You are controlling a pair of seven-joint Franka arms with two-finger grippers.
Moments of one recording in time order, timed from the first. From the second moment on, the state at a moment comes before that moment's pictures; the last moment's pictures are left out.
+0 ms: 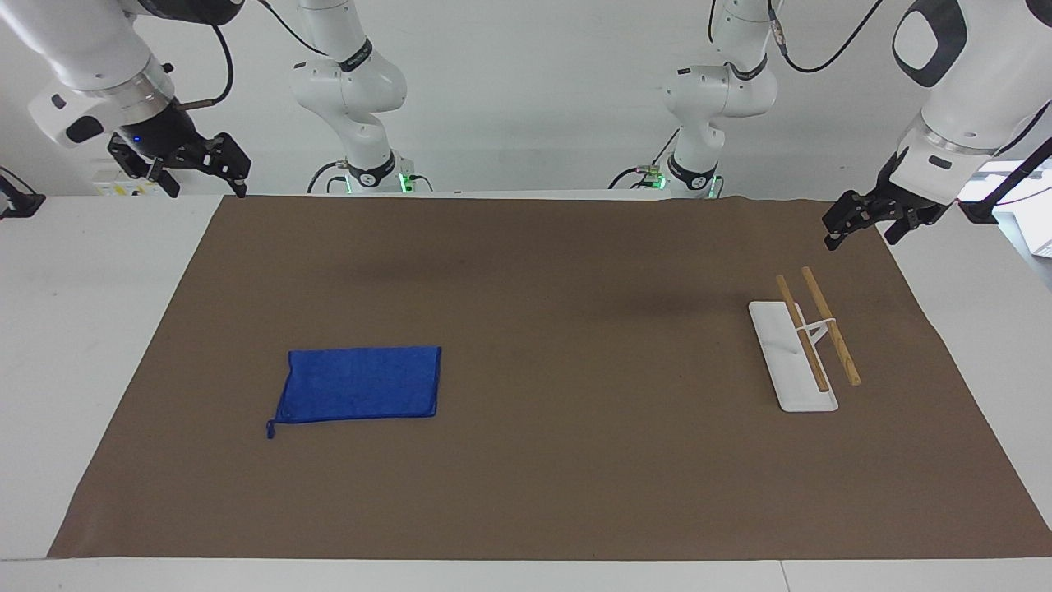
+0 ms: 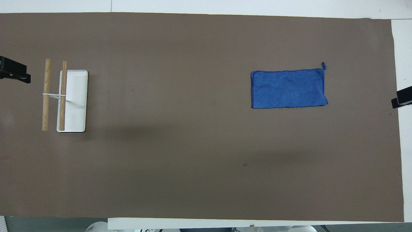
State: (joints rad) left arm -0.13 0.04 0.06 -1.53 0.03 1.53 -0.05; right arm -0.04 -0.02 -0.08 -1.50 -0.04 1.35 -0.12
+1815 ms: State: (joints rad) left arm -0.13 0.04 0.06 -1.53 0.03 1.53 -0.05; right arm 0.15 0.33 -0.06 -2.02 -0.02 2.35 0.05
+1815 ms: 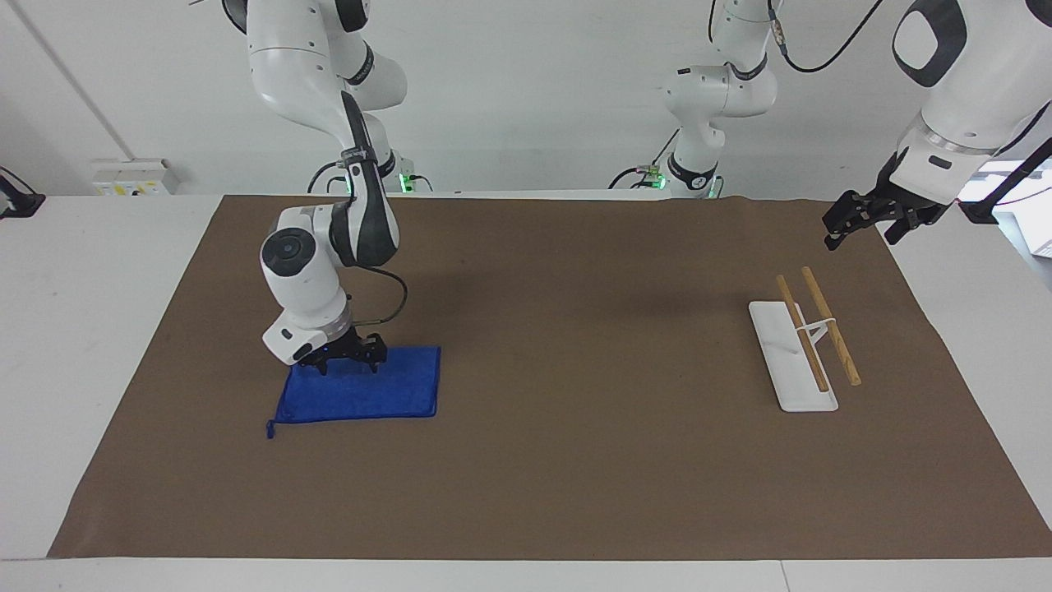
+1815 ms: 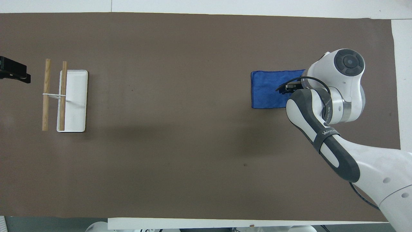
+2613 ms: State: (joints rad) left arm -0.13 0.04 0.06 -1.53 0.03 1.53 -0.05; right arm 0.15 0.31 -0.04 -2.05 -0.02 2.37 0.00
